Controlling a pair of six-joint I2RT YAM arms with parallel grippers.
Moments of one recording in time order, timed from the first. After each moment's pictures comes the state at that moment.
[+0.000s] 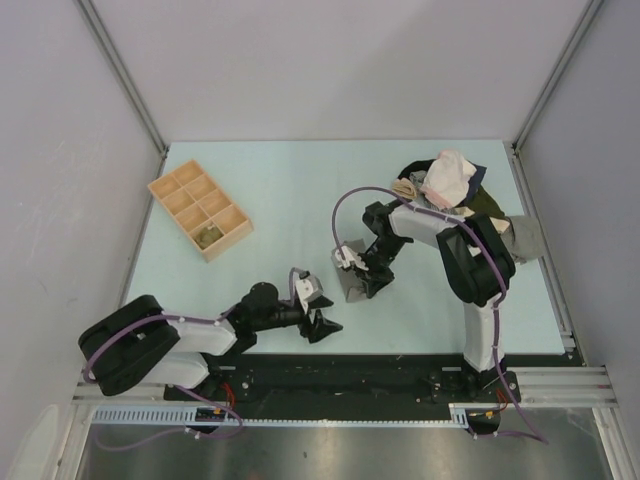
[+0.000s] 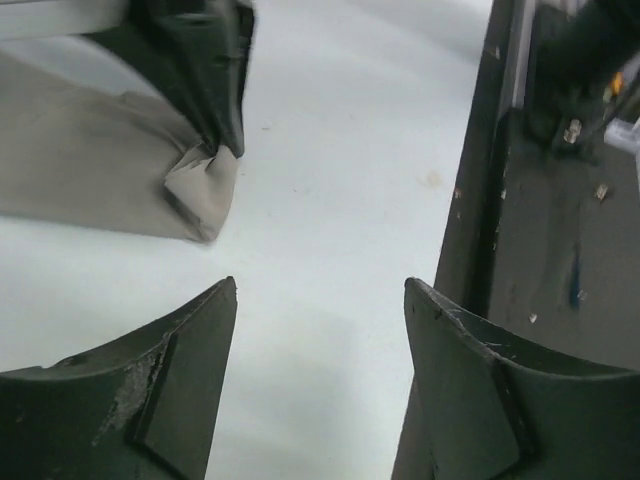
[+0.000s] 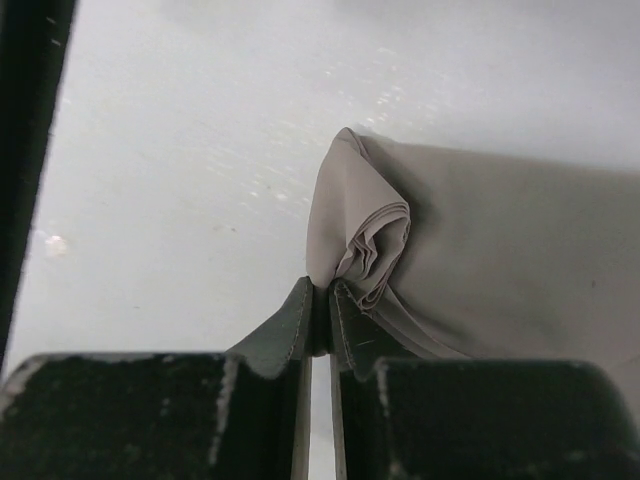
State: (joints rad) left arm -0.84 1.31 0.18 0.89 0.42 -0.17; right arm 0.55 1.99 1.34 -1.05 -0.68 -1.45
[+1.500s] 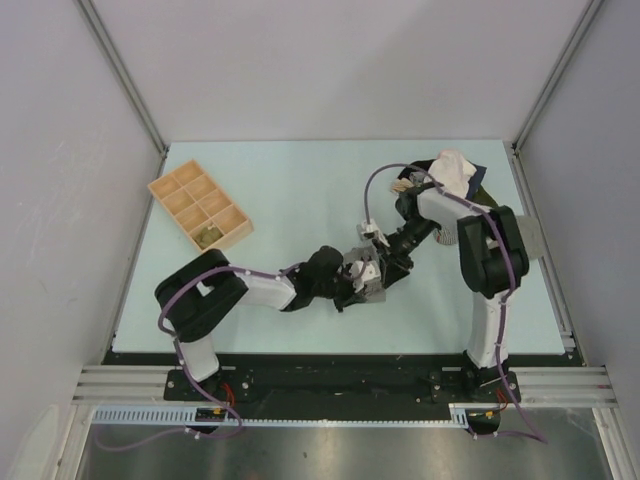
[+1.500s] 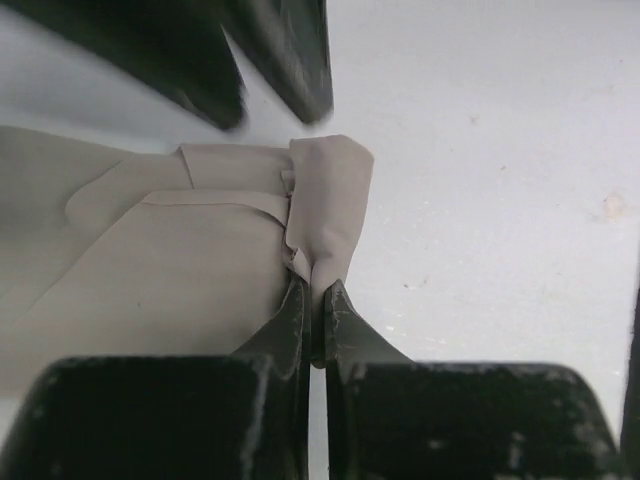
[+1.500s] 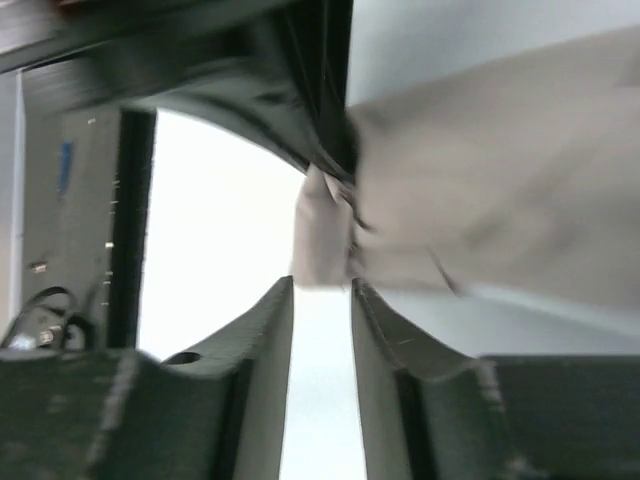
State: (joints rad) left arm -0.93 1.78 0.75 0.41 0.36 0.24; right arm 0.35 2.05 1.43 -1.29 -0.85 -1.38
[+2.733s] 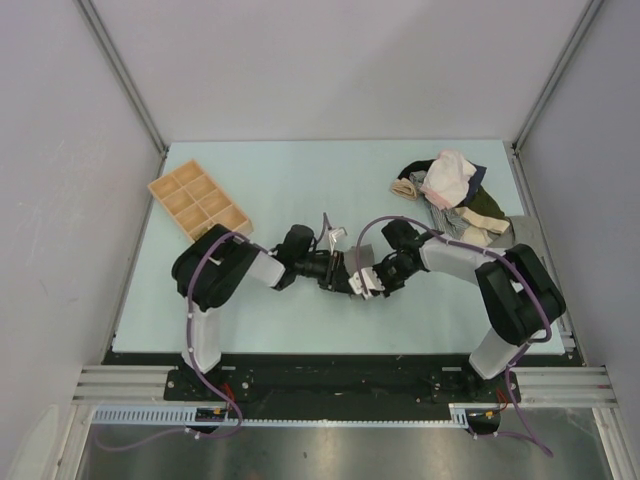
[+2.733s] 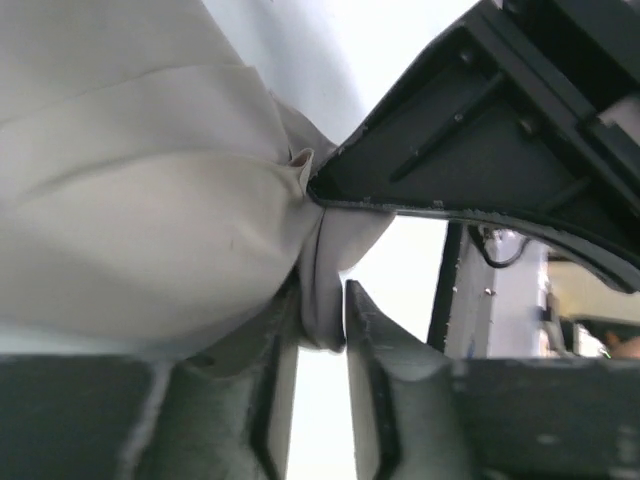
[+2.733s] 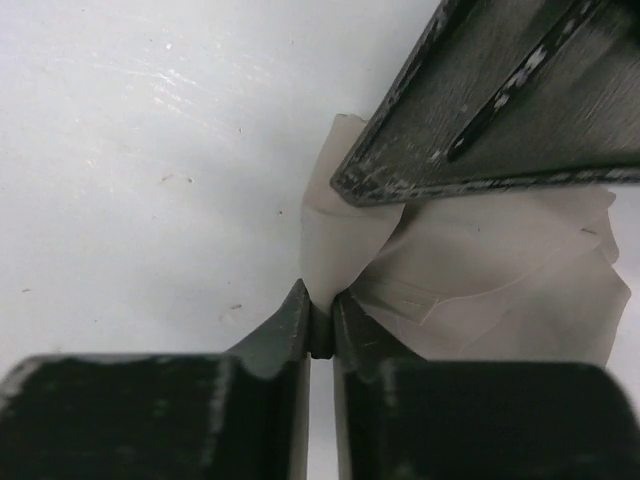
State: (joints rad) left arm -0.61 2.03 0.83 0.60 0.91 -0.56; right arm 0.54 1.66 0.91 -0.55 -0.60 -1.56
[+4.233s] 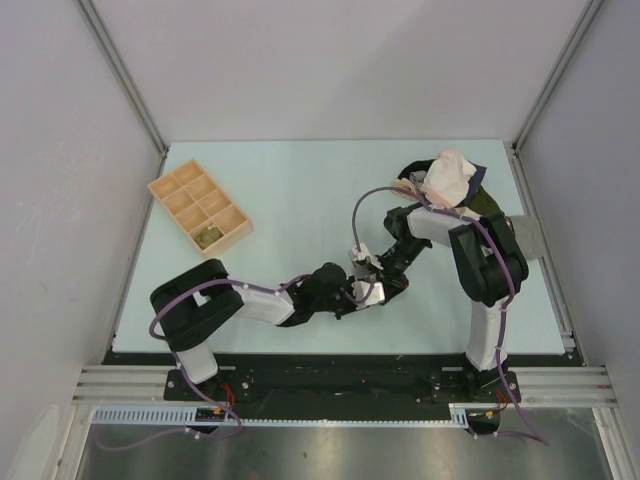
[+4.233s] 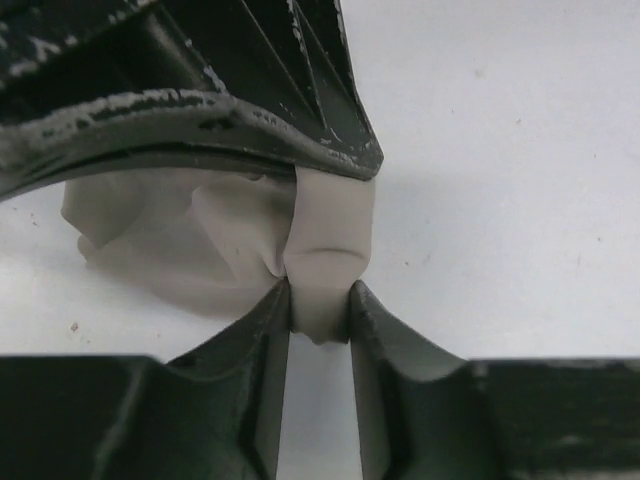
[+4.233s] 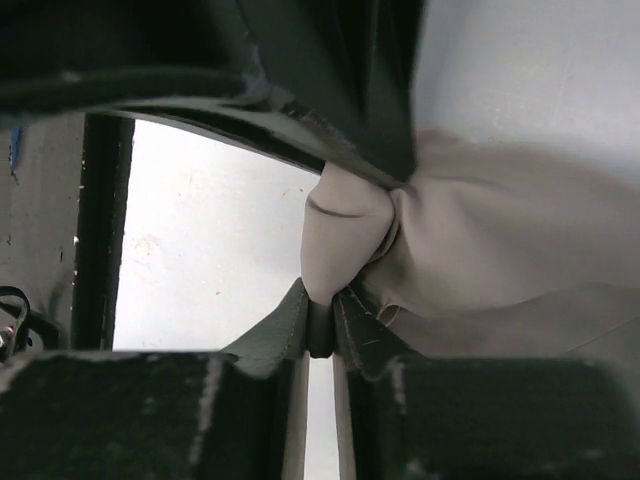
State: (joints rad) left arm -1.02 1.73 0.67 0.47 0.18 0.40; right arm 0.43 1.97 1.24 -1.10 -0.78 -1.36
